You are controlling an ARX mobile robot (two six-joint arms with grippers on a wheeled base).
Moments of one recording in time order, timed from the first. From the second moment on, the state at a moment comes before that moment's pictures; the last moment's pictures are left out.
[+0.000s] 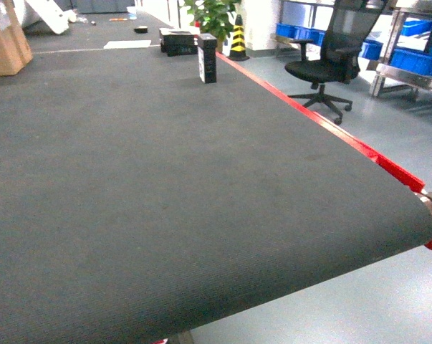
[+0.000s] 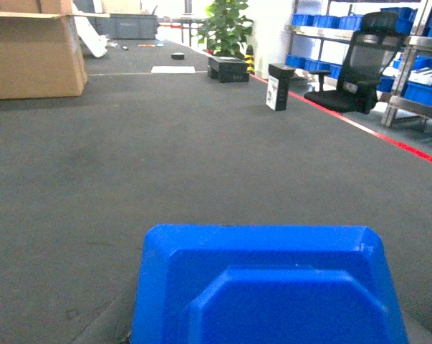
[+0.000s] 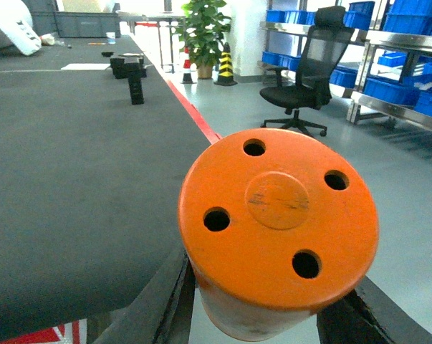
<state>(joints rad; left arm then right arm) 0.00 0.01 0.01 -0.01 0.00 0.00 0.00 0.00 0.01 -0.01 0.00 0.00</state>
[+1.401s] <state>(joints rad) 0.00 0.01 0.01 -0.01 0.00 0.00 0.00 0.00 0.01 -0.01 0.00 0.00</state>
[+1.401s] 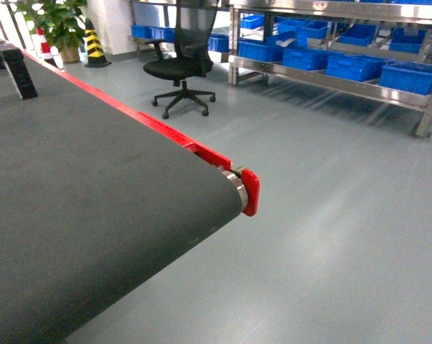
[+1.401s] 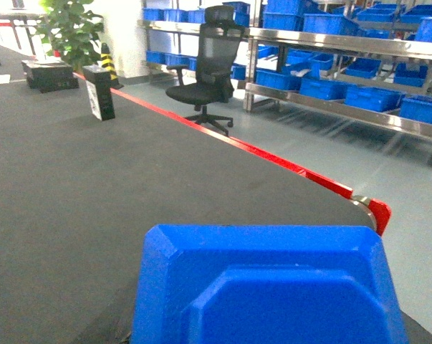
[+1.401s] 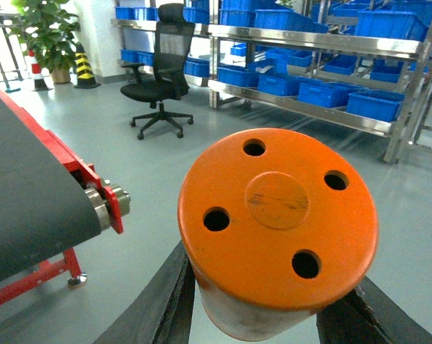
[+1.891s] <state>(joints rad) 0.00 0.01 0.01 -0.01 0.00 0.00 0.00 0.00 0.01 -0.01 0.00 0.00</state>
